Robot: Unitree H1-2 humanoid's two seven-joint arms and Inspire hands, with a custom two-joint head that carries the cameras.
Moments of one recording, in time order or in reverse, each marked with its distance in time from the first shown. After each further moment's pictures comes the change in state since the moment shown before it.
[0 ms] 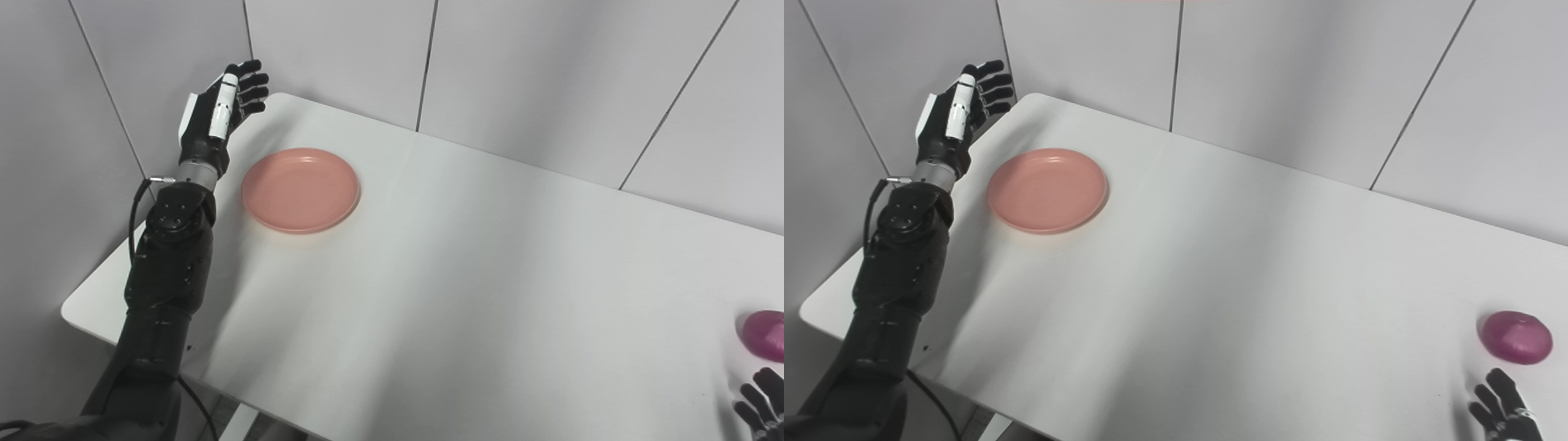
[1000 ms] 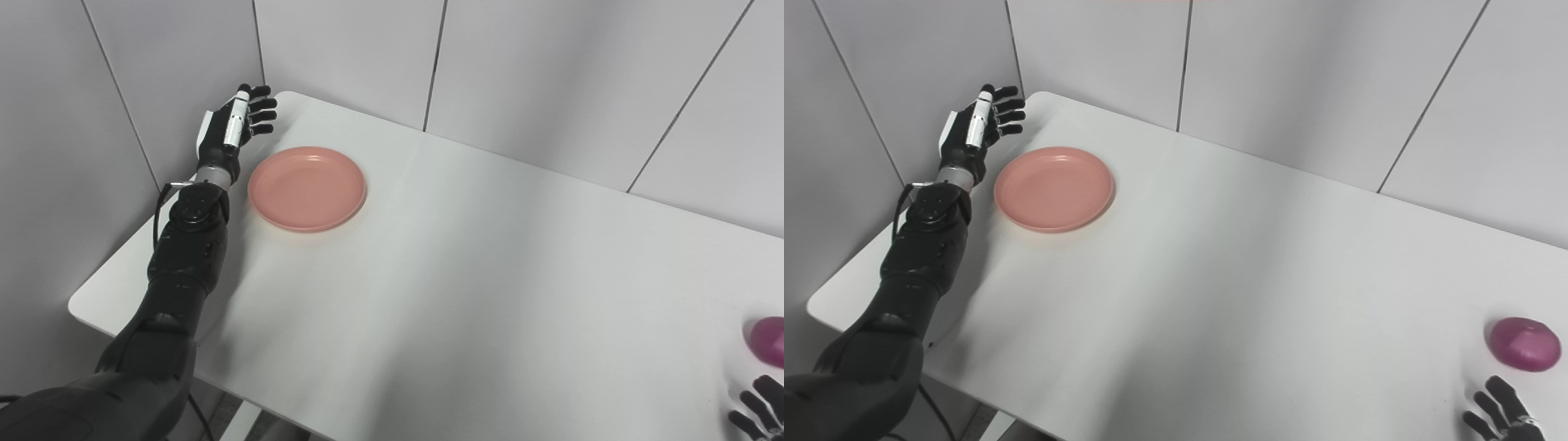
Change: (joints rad) left arm -0.139 0.040 -0.028 0.446 -0.011 -0.178 -0.007; right arm 0.002 -0.006 0.000 0.000 0.001 0.001 0.002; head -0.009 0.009
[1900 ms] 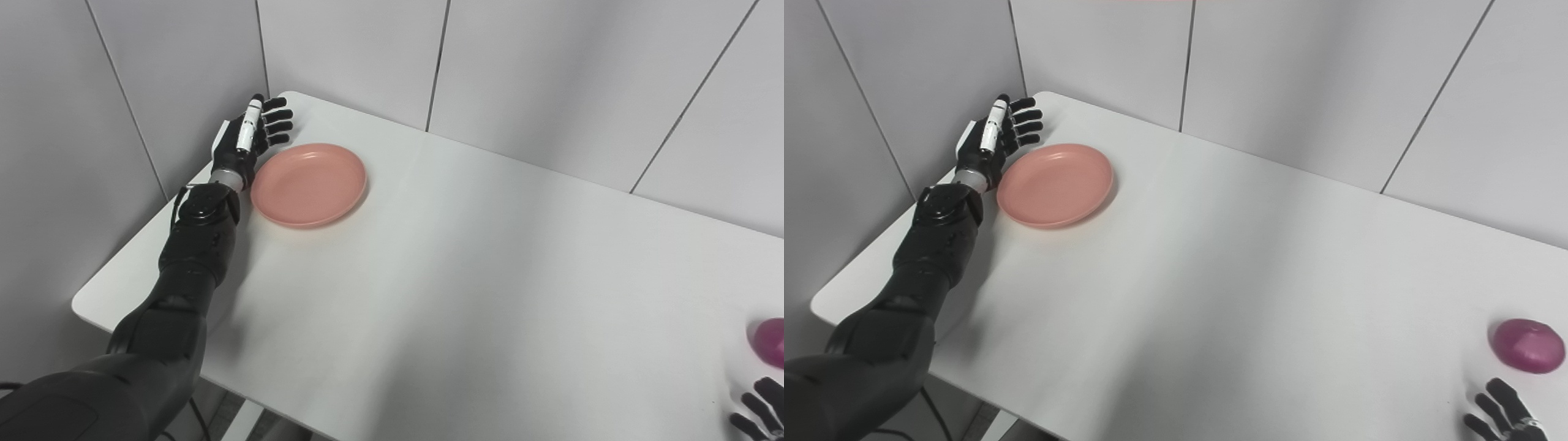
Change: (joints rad) left arm -0.058 0.008 0.002 0.154 -0.078 -0.004 -0.104; right arm 0.000 -0.003 0.000 0.002 0.003 -0.001 0.006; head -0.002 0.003
